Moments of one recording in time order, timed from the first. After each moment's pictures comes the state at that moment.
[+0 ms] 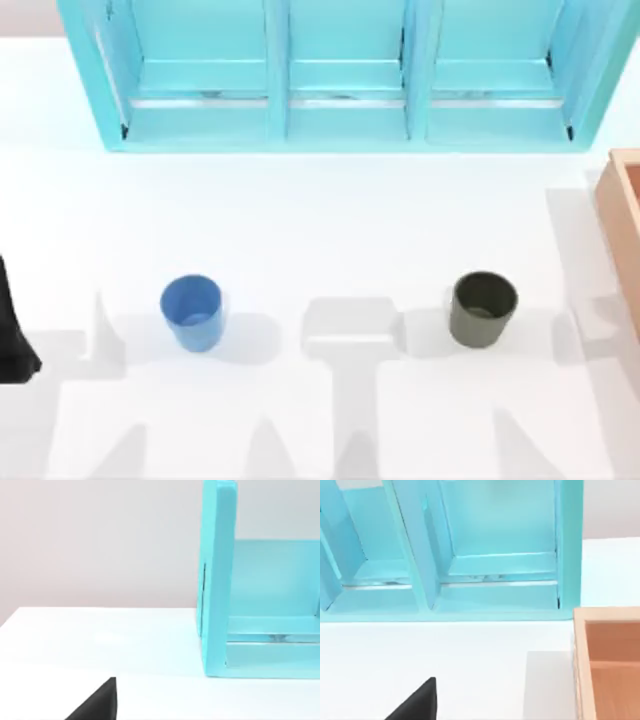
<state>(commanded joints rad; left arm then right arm) 0.00 0.00 0.00 0.00 0.00 0.00 0.16 0.32 0.29 -0.21 -0.02 0.14</state>
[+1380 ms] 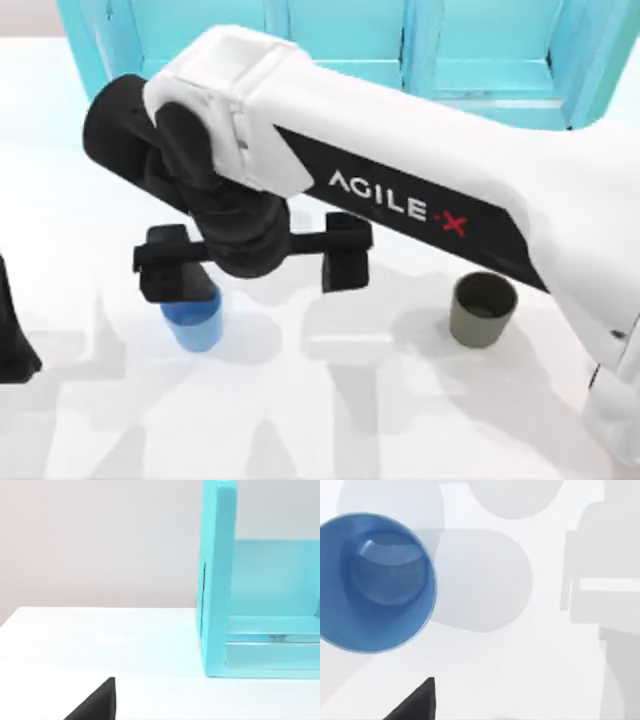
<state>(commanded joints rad) 0.00 0.00 0.00 0.00 0.00 0.00 0.98 2.36 2.25 -1.40 0.22 0.95</state>
